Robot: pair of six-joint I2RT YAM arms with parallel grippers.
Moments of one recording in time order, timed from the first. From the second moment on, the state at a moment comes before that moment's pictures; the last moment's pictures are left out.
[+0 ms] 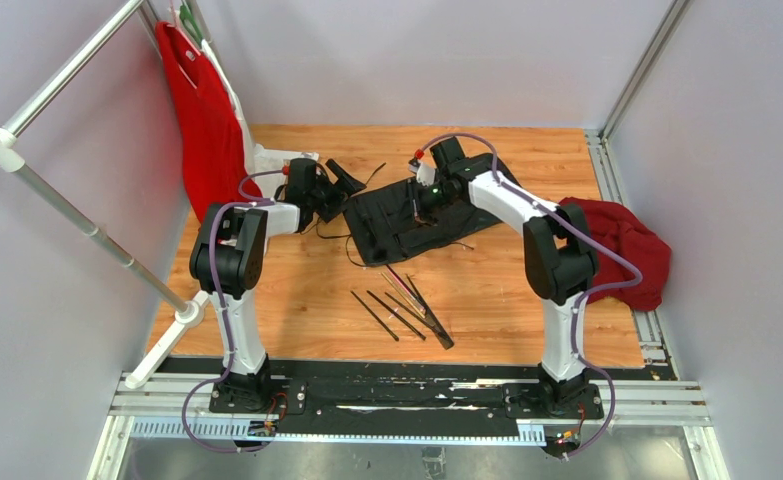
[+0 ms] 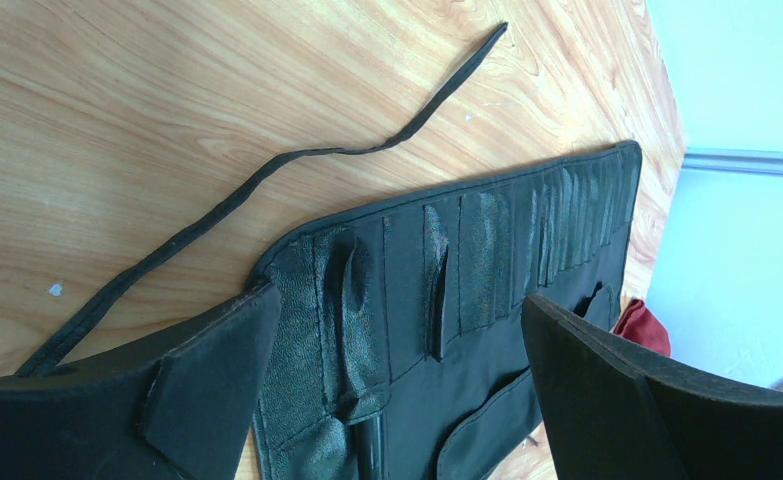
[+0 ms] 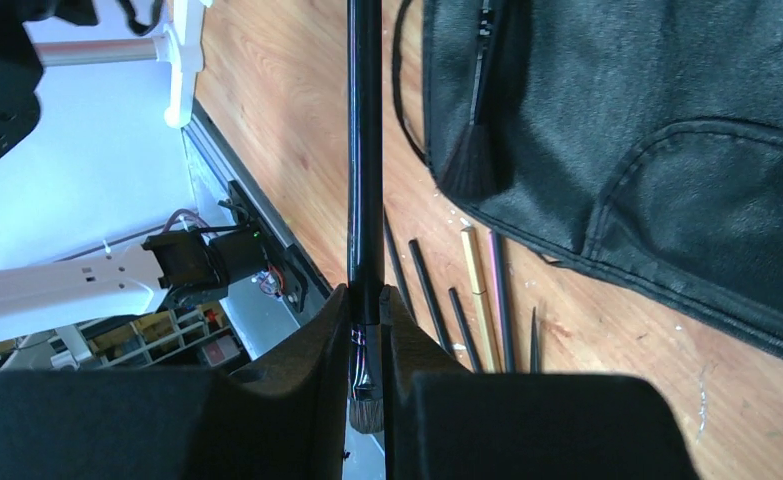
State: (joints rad) left arm -0.19 1.99 1.11 0.30 0.23 -0.95; right arm 0.47 2.03 1.60 -0.57 -0.80 0.48
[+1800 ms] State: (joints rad) left arm -0.19 1.99 1.11 0.30 0.23 -0.95; right arm 0.44 2.25 1.71 -0.64 -0.72 0.48
